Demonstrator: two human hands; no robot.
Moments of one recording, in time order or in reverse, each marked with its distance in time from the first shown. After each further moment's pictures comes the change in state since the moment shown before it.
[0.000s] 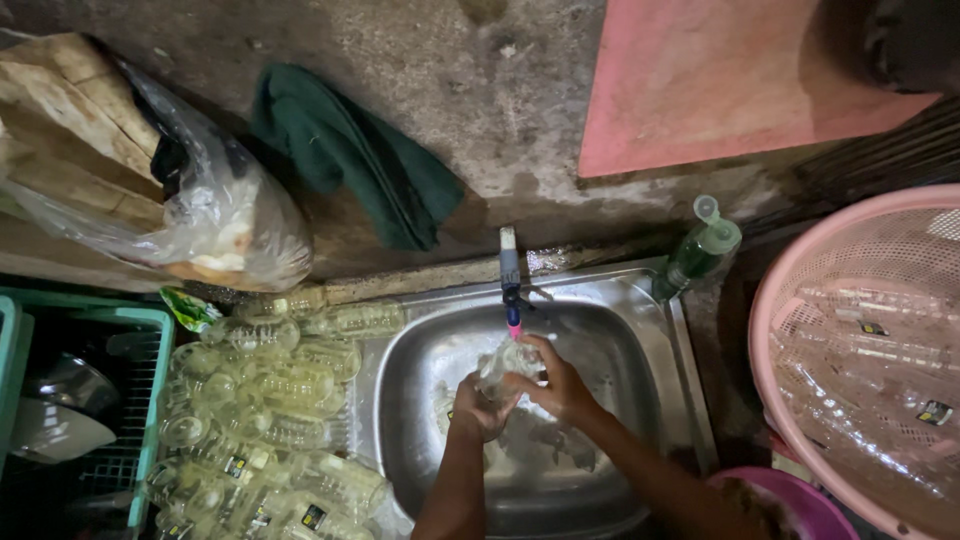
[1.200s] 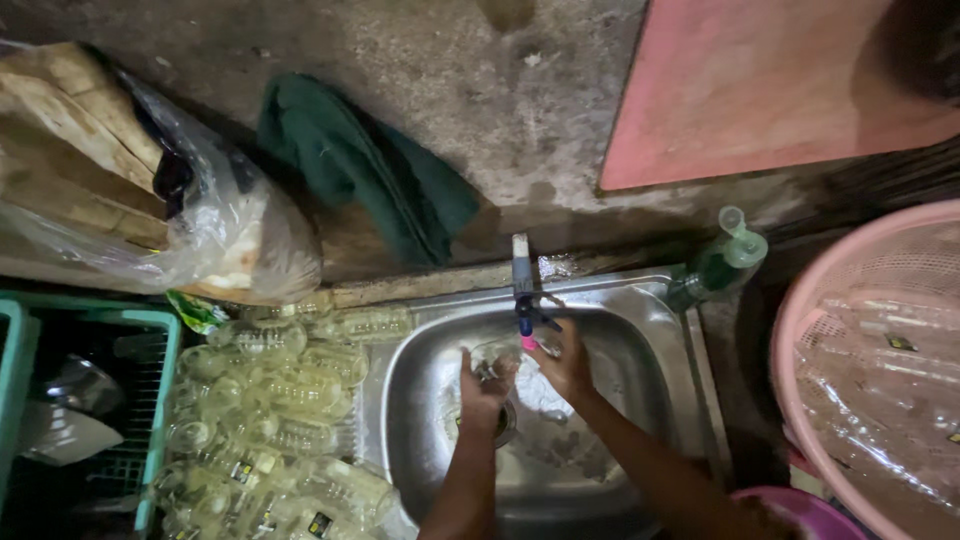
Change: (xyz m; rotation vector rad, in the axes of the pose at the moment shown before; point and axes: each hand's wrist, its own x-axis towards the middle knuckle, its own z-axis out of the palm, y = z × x) left_hand 0.037 0.021 0.015 -0.279 -0.134 0.245; right_hand 0.075 0.068 0.028 0.178 0.396 0.006
